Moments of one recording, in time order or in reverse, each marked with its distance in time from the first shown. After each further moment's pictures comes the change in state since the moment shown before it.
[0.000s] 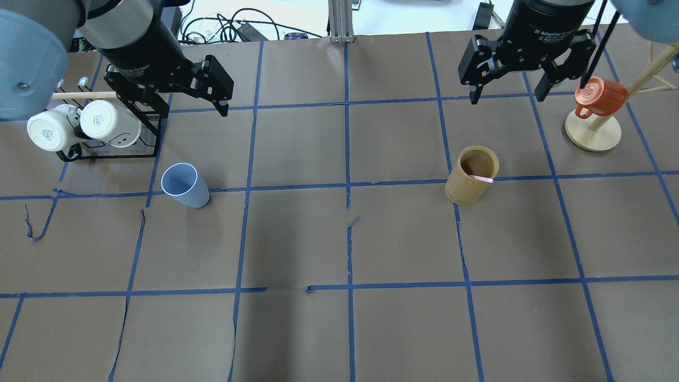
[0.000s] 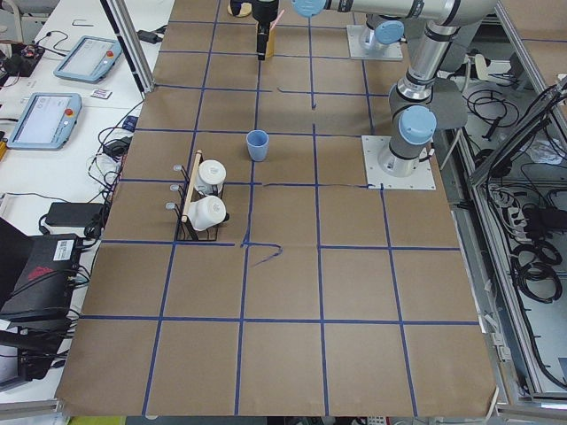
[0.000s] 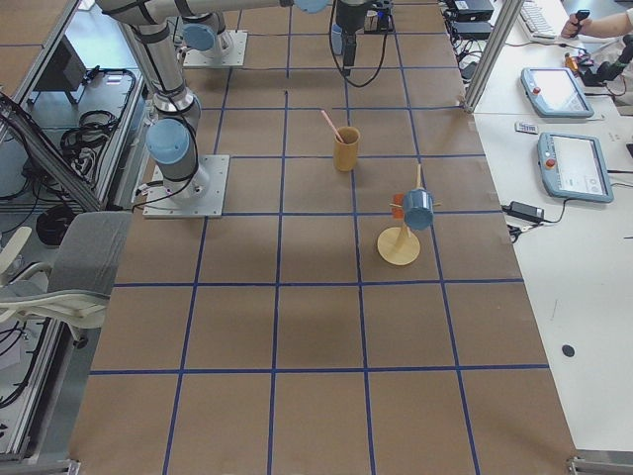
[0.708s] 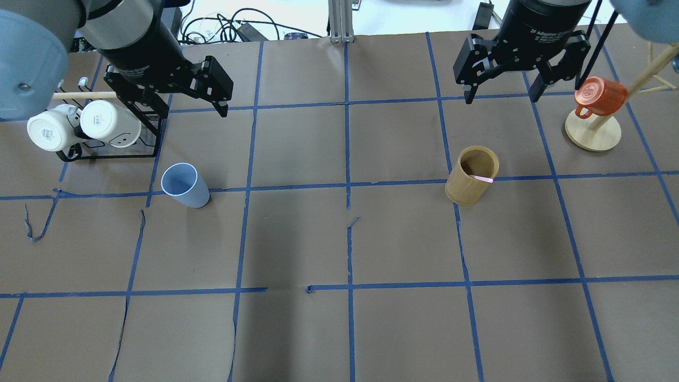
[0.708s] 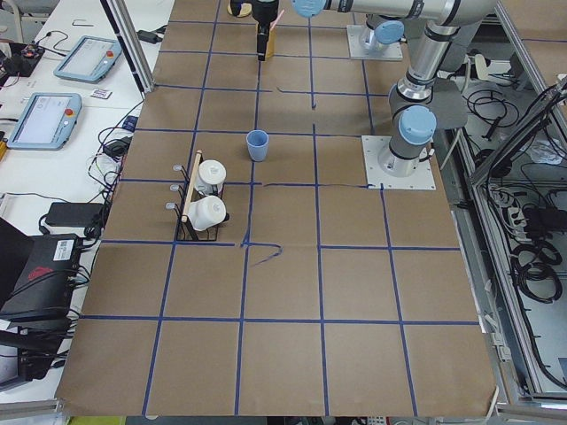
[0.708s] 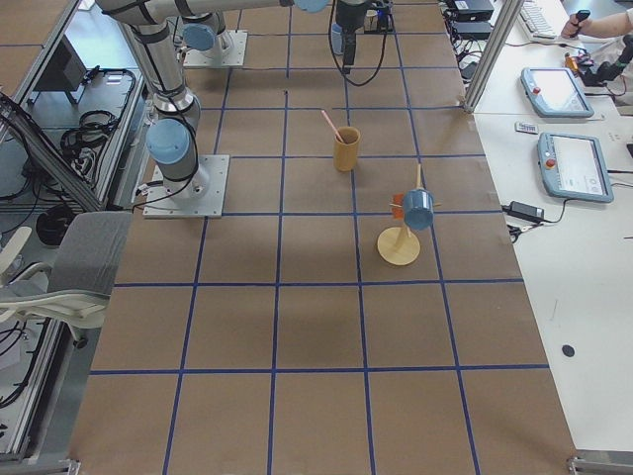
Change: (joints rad) left arm 0.000 0.000 -0.001 0.000 0.005 0.000; right arm 0.002 -0.001 0.000 -0.001 0.012 -0.001
